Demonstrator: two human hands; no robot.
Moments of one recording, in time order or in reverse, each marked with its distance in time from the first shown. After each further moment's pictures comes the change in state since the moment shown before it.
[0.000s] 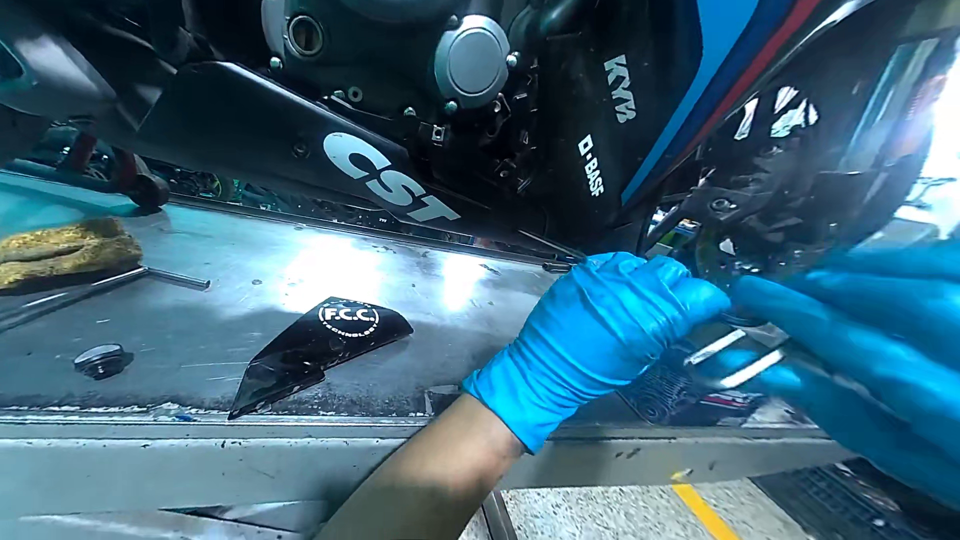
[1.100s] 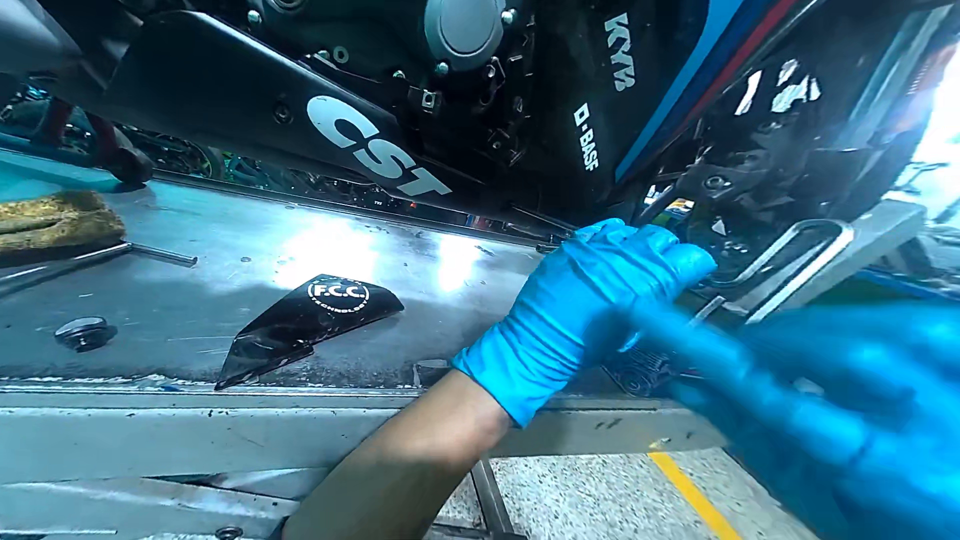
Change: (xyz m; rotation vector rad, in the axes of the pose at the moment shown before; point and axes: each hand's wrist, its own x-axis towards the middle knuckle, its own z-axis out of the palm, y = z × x) left_hand 0.001 0.003 0.003 0.053 -0.068 -0.056; right_hand -0.023 -0.024 0.001 0.104 -0.096 -0.040
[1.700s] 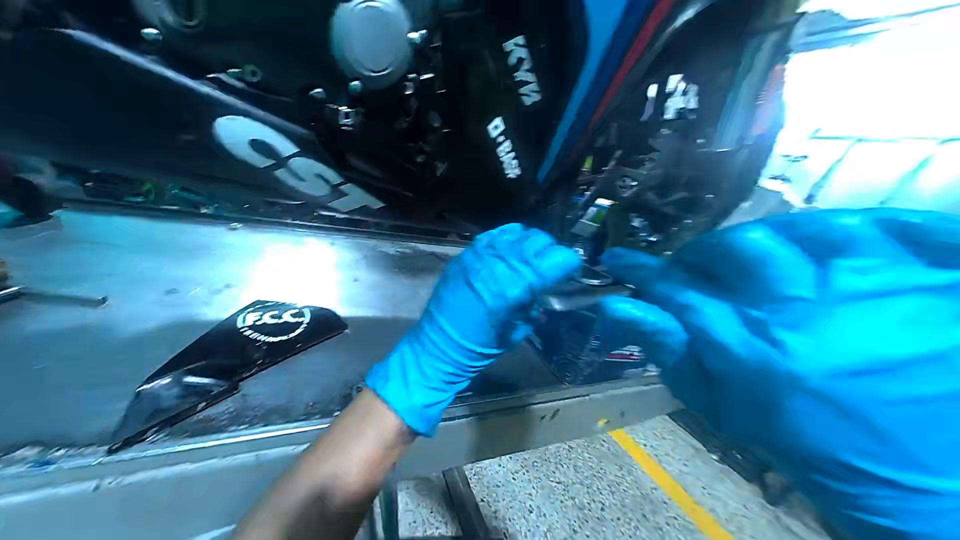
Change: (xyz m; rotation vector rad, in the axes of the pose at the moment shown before) left_hand -0.008 -0.009 -0.008 -0.122 0.042 0.053; right_hand 0.018 0.015 -0.001 -0.313 0.206 0.134
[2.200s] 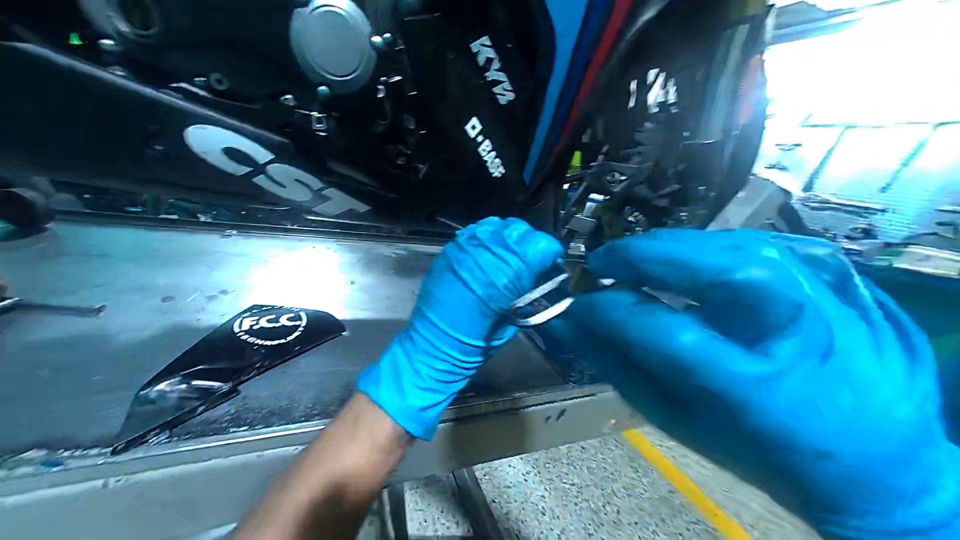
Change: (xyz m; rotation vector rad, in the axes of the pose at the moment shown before) left_hand 0.000 0.007 -0.005 0.101 -0.005 -0.047; right_hand 0.009 -0.014 0.006 0.326 0.096 -0.128
